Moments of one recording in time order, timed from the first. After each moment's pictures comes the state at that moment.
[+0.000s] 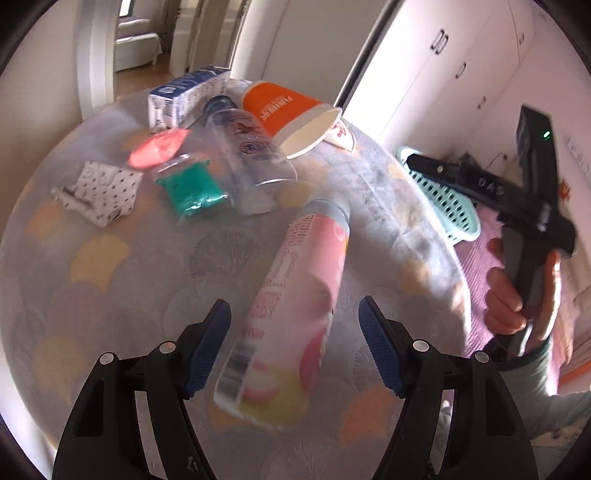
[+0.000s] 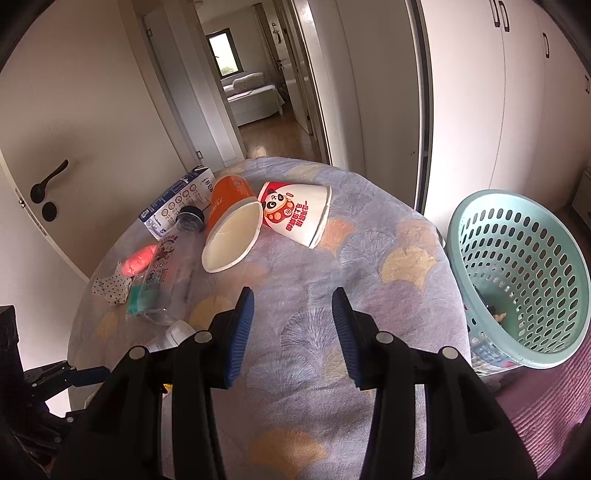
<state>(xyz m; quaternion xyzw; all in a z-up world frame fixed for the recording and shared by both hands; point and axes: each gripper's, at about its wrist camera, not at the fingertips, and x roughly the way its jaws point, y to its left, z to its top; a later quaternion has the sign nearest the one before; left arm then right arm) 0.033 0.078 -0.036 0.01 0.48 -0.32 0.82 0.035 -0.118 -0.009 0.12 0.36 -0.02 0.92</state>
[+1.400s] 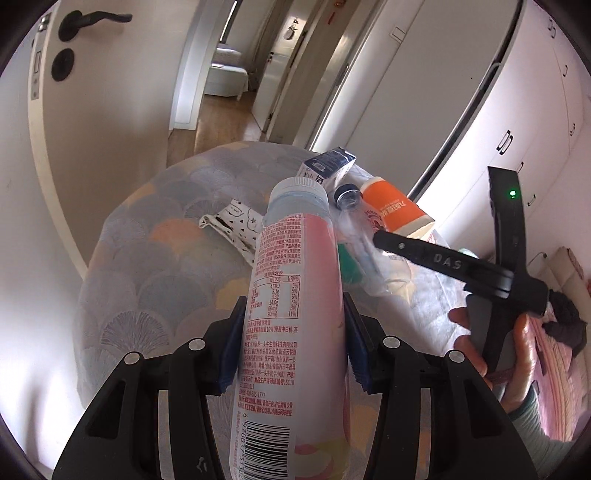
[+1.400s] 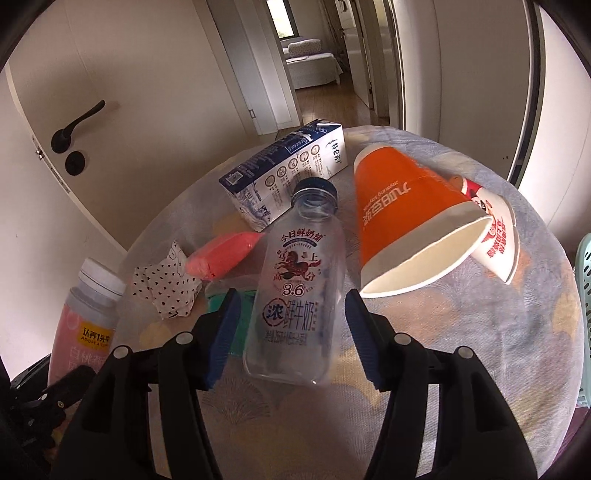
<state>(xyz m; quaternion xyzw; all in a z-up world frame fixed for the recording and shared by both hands) 0.052 0.191 -0.002 -0.11 0.40 -0.19 0.89 0.144 0.016 -0.035 0.08 0.43 0.07 0.90</state>
